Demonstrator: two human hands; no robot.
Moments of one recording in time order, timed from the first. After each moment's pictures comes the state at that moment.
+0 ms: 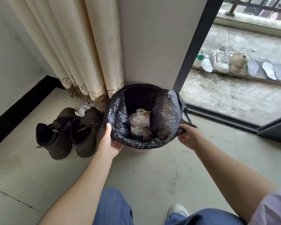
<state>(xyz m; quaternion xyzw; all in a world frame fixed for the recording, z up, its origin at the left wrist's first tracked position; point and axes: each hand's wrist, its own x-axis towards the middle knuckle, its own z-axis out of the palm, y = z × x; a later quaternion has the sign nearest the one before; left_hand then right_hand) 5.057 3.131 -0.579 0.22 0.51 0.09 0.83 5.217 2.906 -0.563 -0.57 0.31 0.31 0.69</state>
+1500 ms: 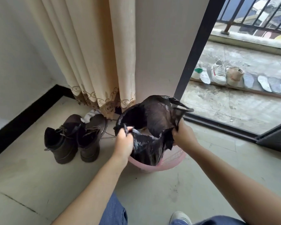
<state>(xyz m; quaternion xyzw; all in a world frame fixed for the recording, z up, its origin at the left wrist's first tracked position) 5.044 3.082 -0.510 0.61 0.43 0.11 0.65 5.168 2.930 -0.508 -0.92 -0.16 0.12 0.34</state>
